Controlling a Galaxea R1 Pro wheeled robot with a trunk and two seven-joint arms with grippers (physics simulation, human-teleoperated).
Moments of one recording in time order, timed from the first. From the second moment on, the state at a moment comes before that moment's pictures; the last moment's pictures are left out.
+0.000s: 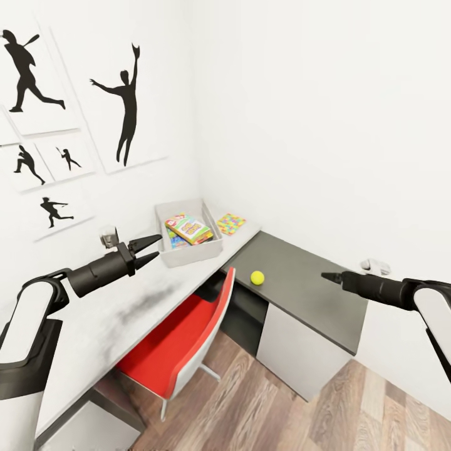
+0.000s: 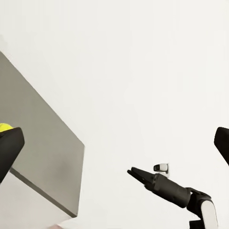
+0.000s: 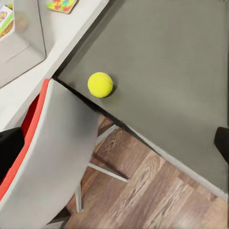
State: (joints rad) left arm -0.61 0.22 0.12 -1.61 1.40 1.01 -0.06; right arm -0.56 -0.46 -0.06 -1.57 -0.95 1.04 -0.10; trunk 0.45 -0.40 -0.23
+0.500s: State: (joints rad) left arm -0.61 0.22 0.12 -1.61 1.40 1.01 -0.06; right arm -0.56 -0.46 -0.06 -1.57 -0.95 1.04 -0.10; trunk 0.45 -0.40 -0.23
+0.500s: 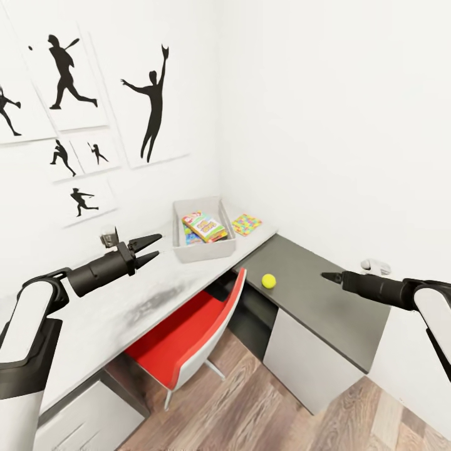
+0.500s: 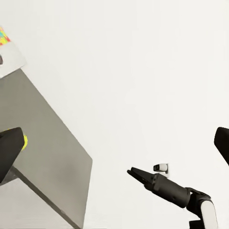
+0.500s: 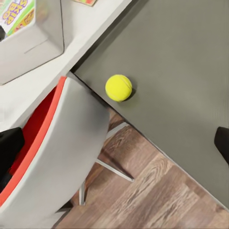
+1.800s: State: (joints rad) left arm -0.61 0.22 0.12 -1.61 1.40 1.01 -0.06; right arm -0.56 -0.46 -0.06 -1.56 -0.93 1.04 -0.10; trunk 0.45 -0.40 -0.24
